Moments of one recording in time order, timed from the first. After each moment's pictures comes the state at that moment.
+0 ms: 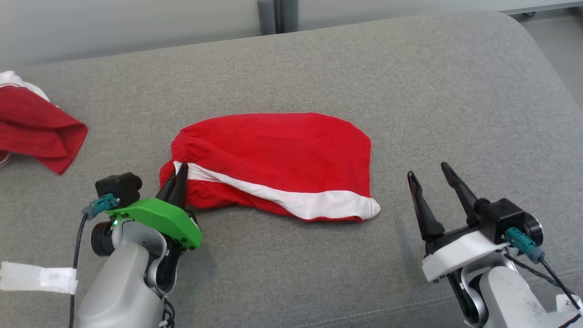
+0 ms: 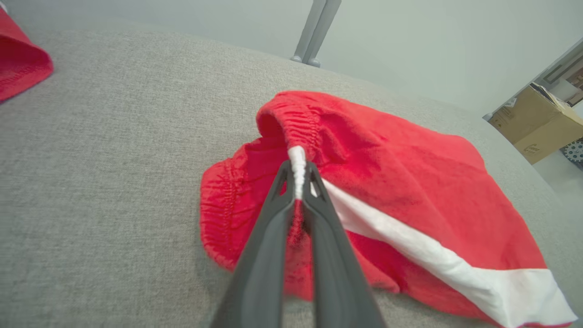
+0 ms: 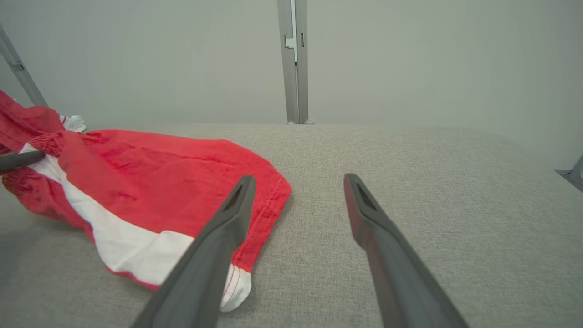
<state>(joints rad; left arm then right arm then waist) -0.45 0.09 -0.40 0.64 -0.72 -0.05 -0.16 -0.07 -0.08 0.19 0.16 0.11 0.07 -0.25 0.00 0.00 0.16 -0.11</state>
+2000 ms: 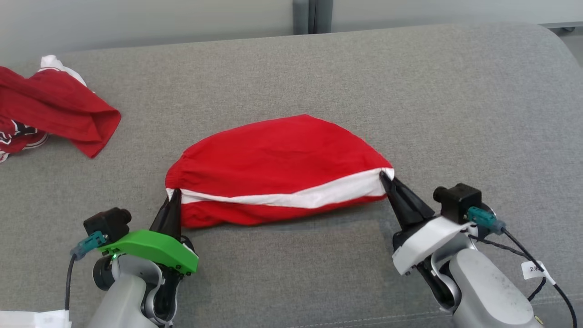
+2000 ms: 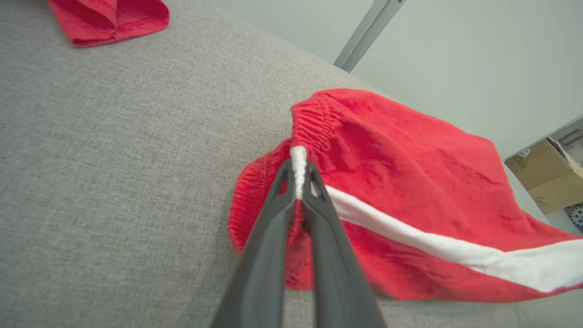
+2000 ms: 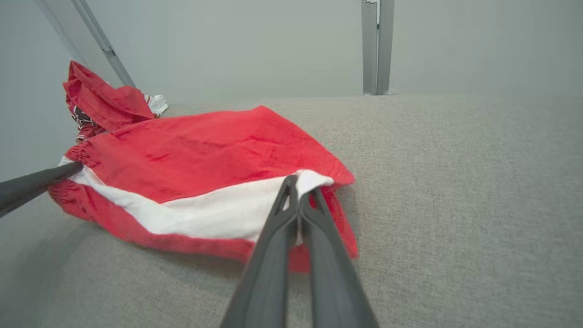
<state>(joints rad) -0.30 0.08 -0.34 0.56 -0.79 -0.05 -0.22 -0.21 -0.10 0.40 0.40 0.29 0.12 -0.25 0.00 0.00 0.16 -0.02</state>
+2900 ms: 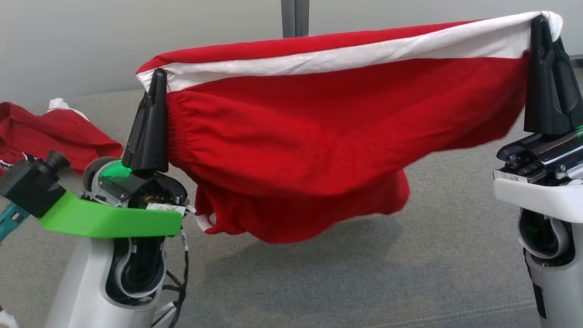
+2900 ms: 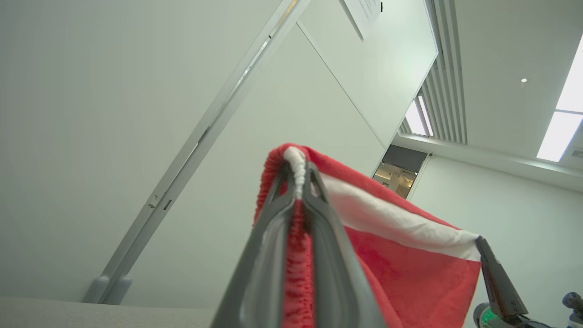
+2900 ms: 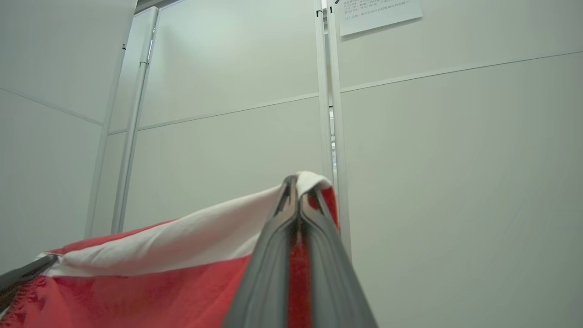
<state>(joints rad) -0.29 0.07 -0.26 -0.20 -1.00 -0.12 -0.24 -0.23 -0.16 0.10 -0.37 0.32 0.12 -0.26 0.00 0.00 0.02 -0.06</state>
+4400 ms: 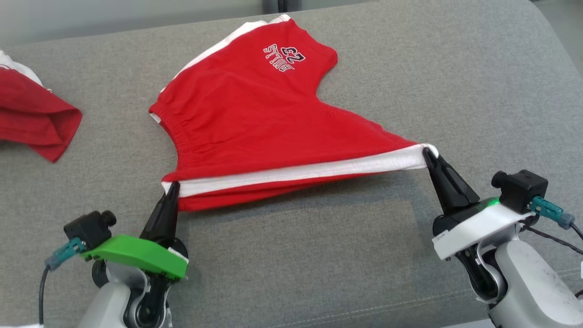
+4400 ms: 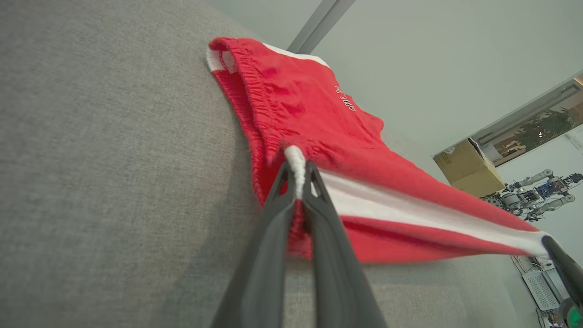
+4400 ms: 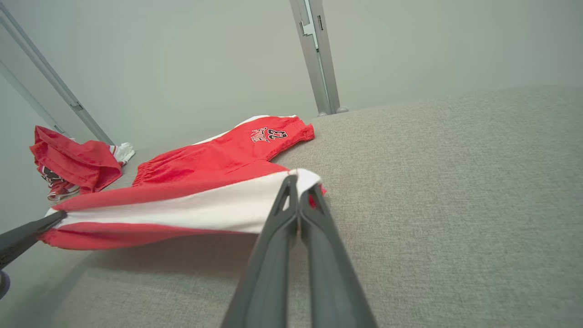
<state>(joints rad) -0.22 0.14 -0.32 0.35 -0.95 -0.11 -0.18 -0.18 -0.22 0.33 0.21 0.49 0.13 -0.24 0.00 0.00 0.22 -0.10</state>
